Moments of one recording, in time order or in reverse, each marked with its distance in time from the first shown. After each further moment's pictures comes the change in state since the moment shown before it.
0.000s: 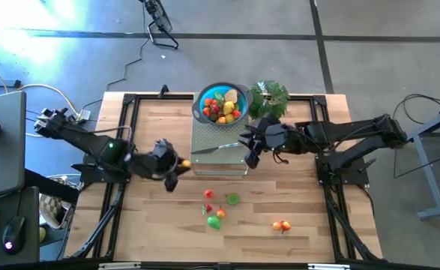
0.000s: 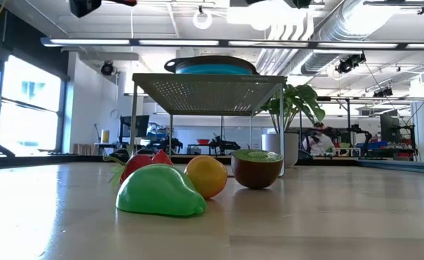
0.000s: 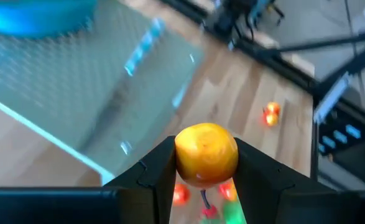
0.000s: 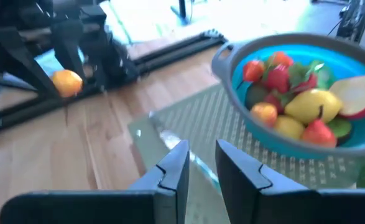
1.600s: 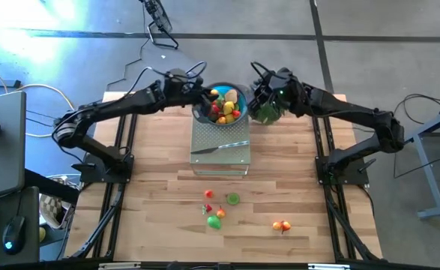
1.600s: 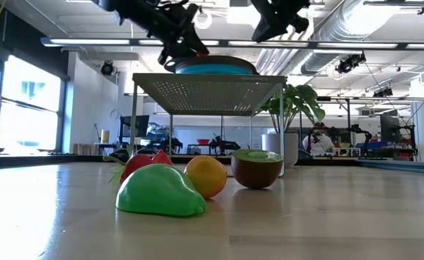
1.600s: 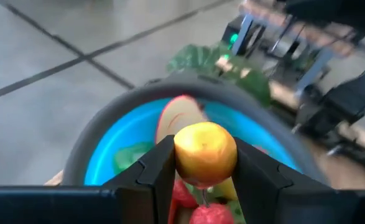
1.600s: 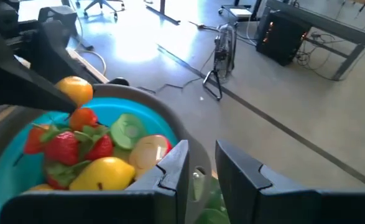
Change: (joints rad) left arm 0.906 0.352 0.177 0.442 0.565 0.553; right arm -0.485 0.000 0.000 0.097 0.011 -0.301
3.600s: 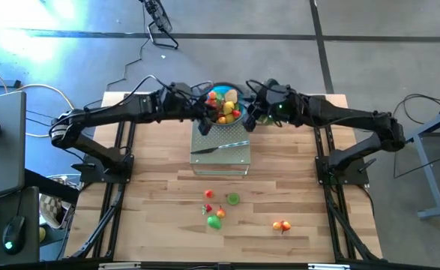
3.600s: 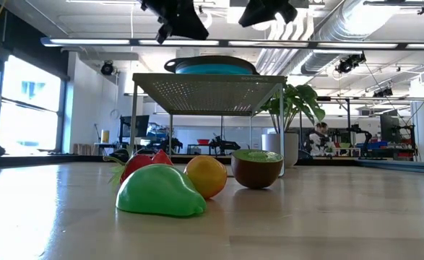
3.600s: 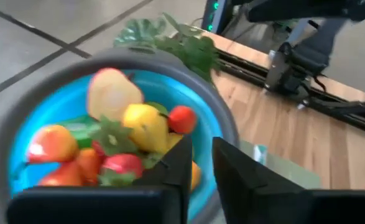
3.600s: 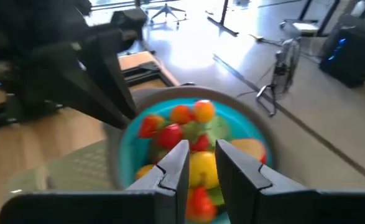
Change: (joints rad) left arm -0.215 -0.047 0.102 -0.254 -0.128 0.027; right arm 0.150 0.000 0.000 0.045 -0.100 -0.018
